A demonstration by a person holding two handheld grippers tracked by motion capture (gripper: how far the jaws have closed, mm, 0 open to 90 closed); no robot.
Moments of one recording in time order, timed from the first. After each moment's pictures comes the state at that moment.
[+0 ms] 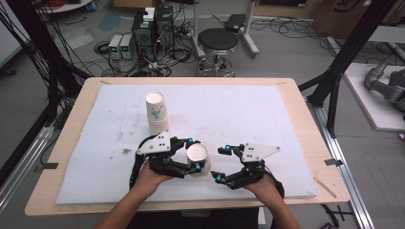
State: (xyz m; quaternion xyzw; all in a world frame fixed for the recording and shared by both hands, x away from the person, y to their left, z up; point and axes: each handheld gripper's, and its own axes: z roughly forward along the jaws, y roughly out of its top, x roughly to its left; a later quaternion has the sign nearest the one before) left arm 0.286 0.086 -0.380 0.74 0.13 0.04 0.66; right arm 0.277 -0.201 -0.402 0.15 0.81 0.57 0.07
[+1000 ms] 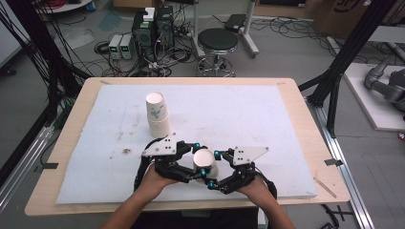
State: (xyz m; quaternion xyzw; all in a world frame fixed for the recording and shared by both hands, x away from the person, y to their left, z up) left arm 0.282 0.073 -0.383 0.74 0.11 0.00 0.67; right arm 0.277 -0.181 -0.413 0.12 0.81 0.58 0.02
